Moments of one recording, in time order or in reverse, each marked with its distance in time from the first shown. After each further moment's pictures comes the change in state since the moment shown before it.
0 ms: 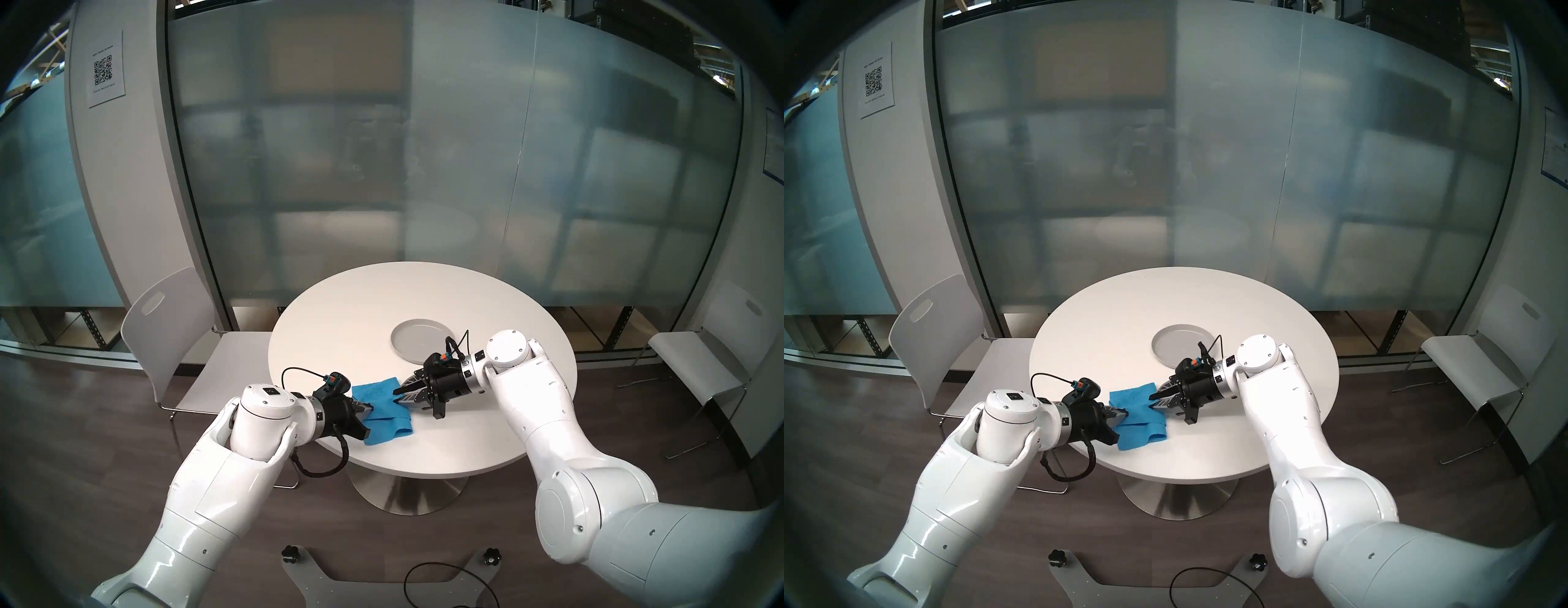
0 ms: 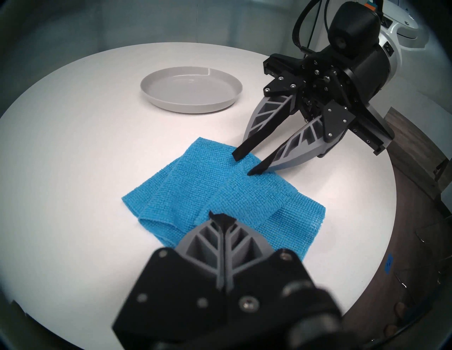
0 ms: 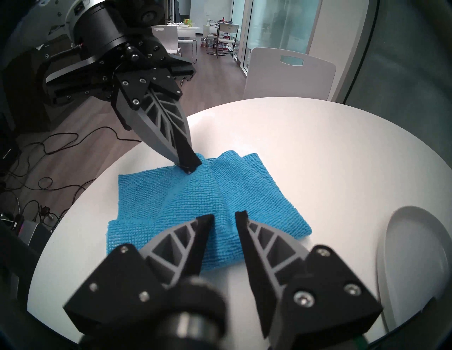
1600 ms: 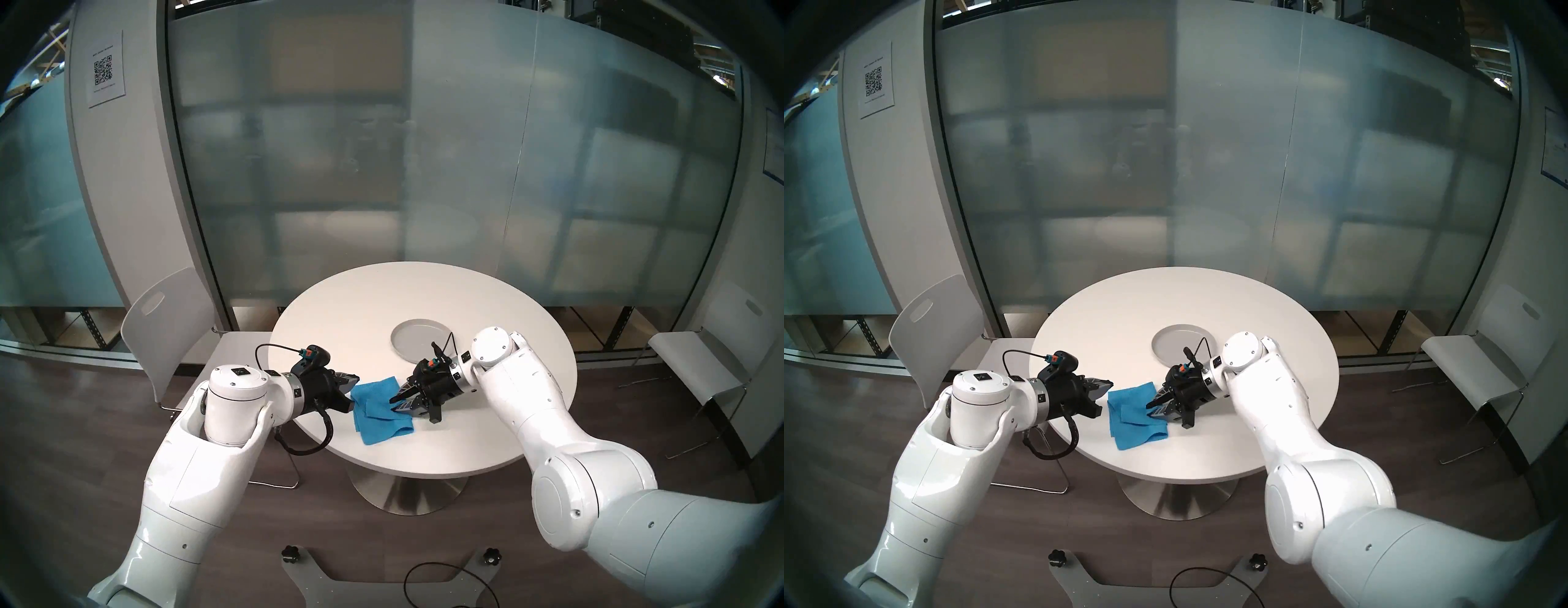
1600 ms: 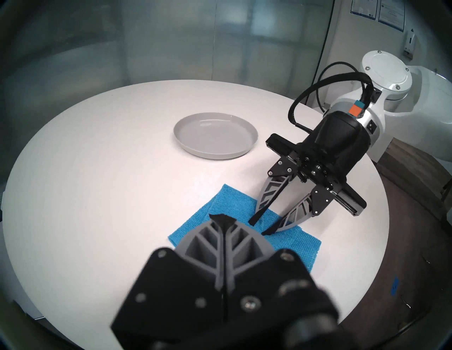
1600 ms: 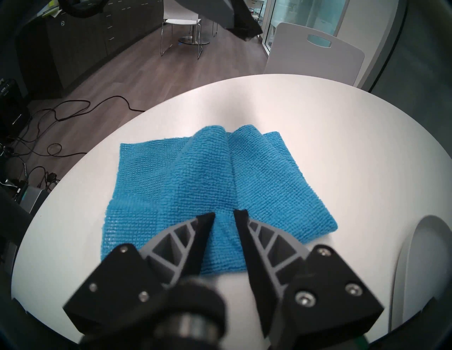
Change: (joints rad) left arm 0.000 -0.001 -0.116 -0.111 -0.044 0.005 0.011; right arm 0.054 -0.011 -0.066 0.082 -0.099 -0.053 -0.032
